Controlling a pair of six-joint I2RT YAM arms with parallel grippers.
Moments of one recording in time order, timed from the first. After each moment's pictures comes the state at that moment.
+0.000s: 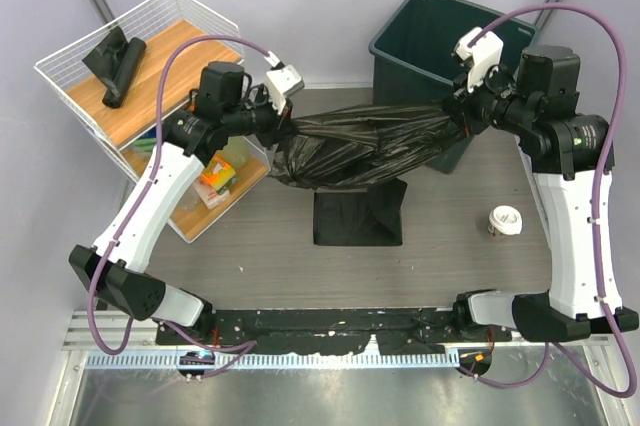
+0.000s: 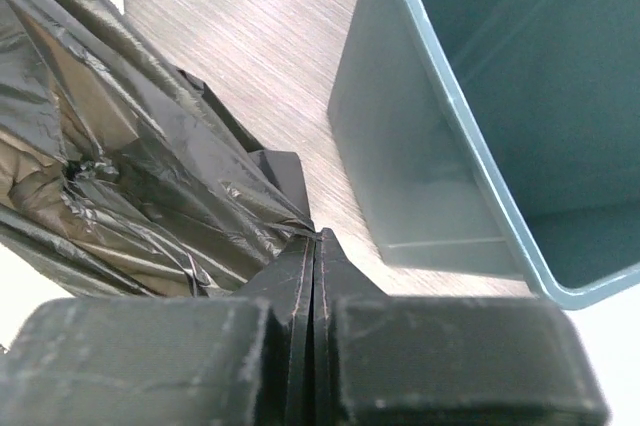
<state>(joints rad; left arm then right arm) -0.44 1.45 1.64 -0.72 0.50 0.33 0.14 1.29 1.91 -1.07 -0.34 -0.39</state>
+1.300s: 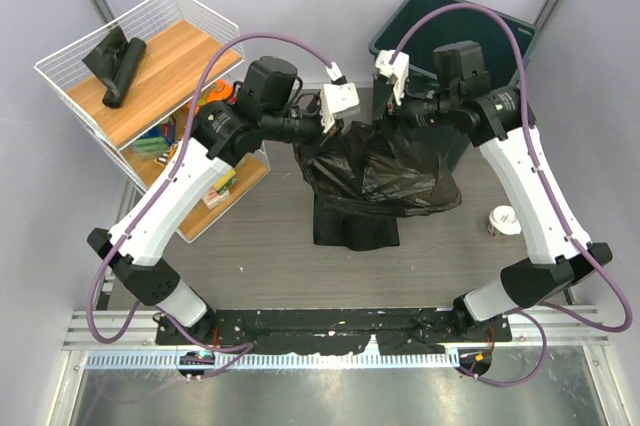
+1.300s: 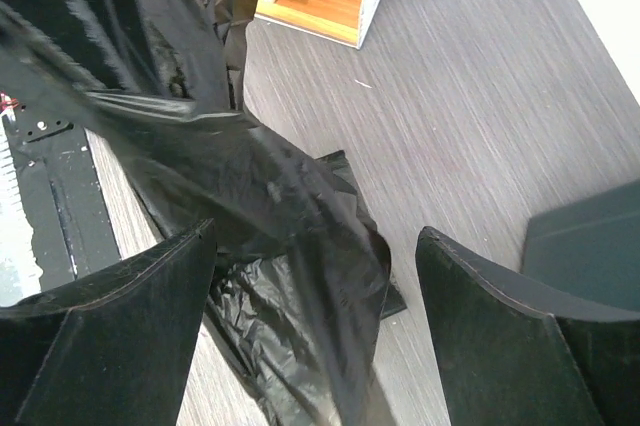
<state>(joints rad) -0.74 1.59 1.97 -0.91 0.55 0.40 0.39 1.47 1.89 -1.05 -0.67 -0.45</state>
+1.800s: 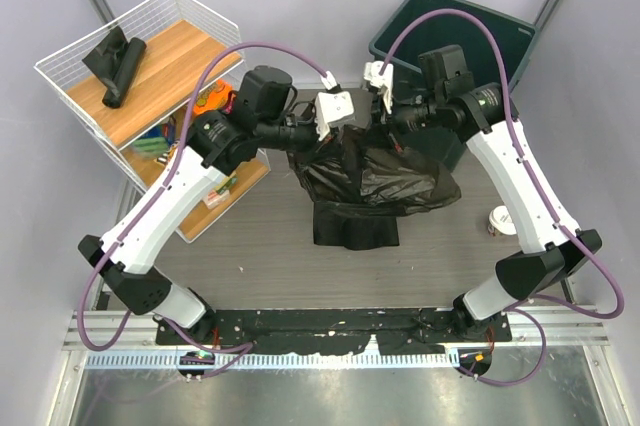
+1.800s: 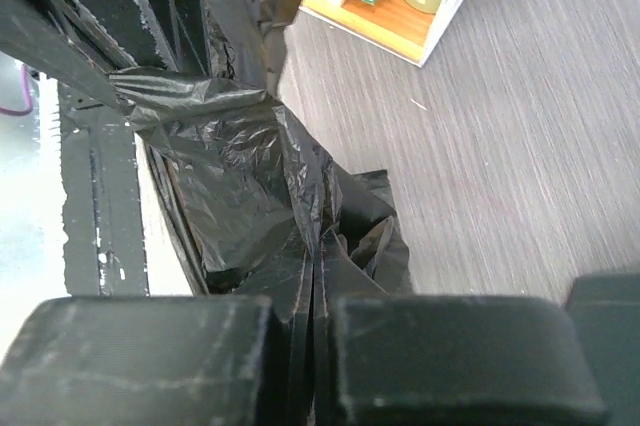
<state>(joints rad) -0.74 1.51 1.86 -0.87 0.55 0.42 0.41 1.54 1.86 -1.06 -0.84 -0.57</state>
